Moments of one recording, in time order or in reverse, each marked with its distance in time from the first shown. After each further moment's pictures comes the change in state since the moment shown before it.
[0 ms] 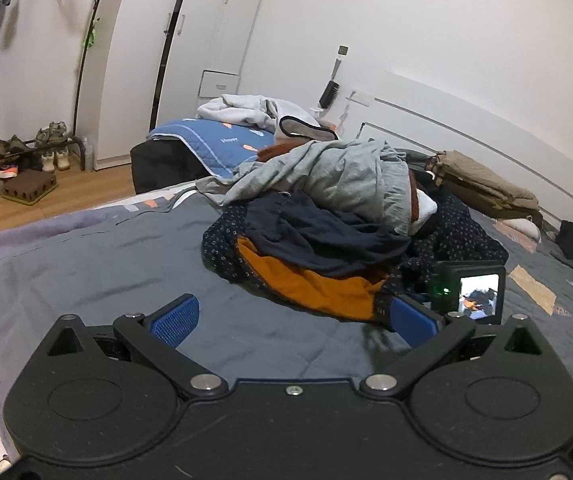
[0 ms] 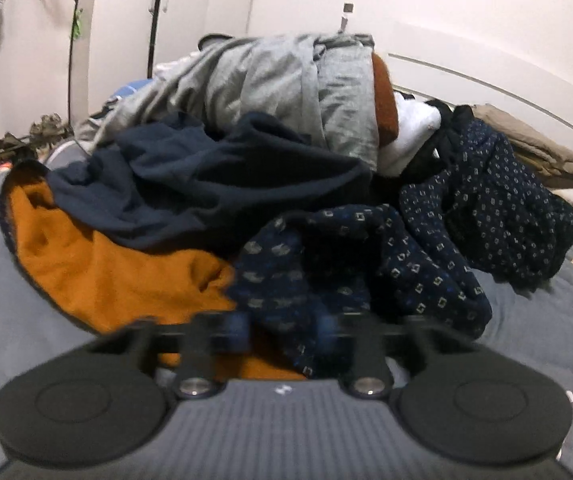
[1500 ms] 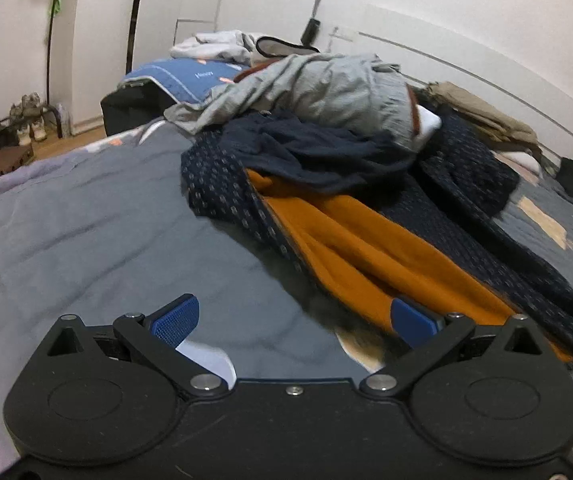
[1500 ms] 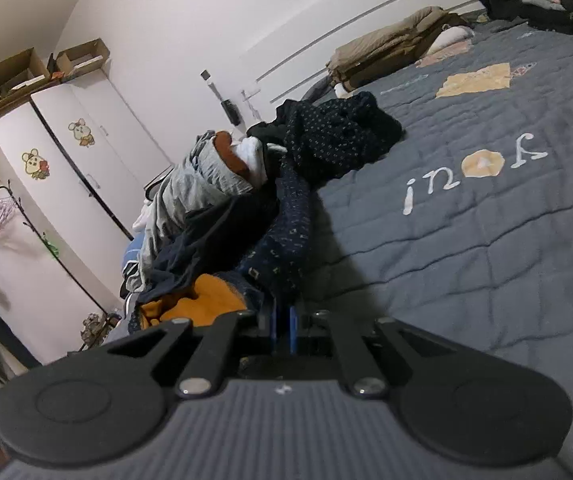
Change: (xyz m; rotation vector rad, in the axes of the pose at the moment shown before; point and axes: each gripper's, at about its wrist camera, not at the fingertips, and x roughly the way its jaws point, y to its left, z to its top) left arm 0.099 -0.003 -0.037 0.063 0.160 -0.015; right arm -0.231 -0.093 -0.123 0.771 -0.153 0.119
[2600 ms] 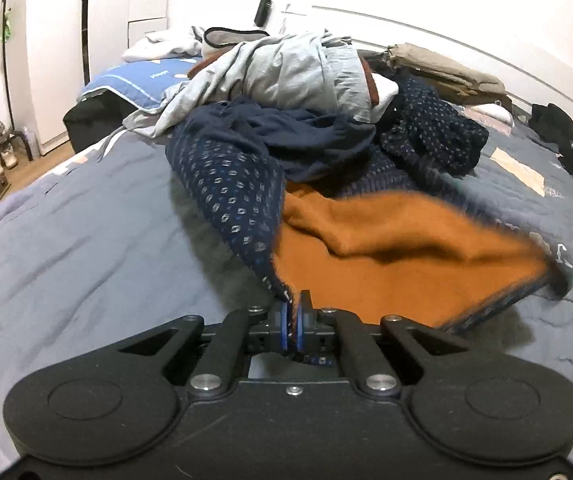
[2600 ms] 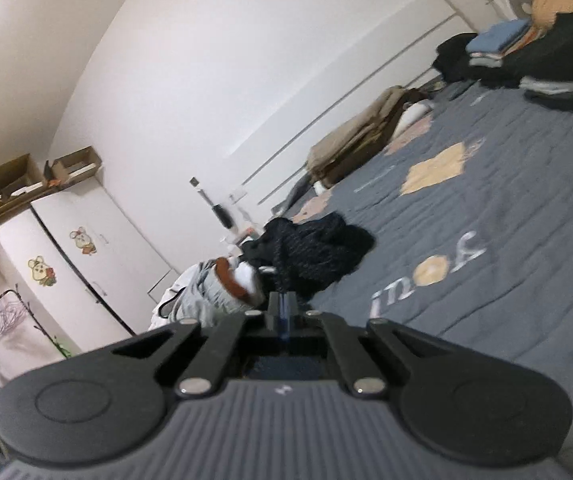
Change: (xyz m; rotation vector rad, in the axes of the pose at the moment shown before) left arm -0.028 -0.025 0.001 0.136 0.097 -0.061; right arm -0.142 -0.029 0.054 0.144 -0.277 -0.005
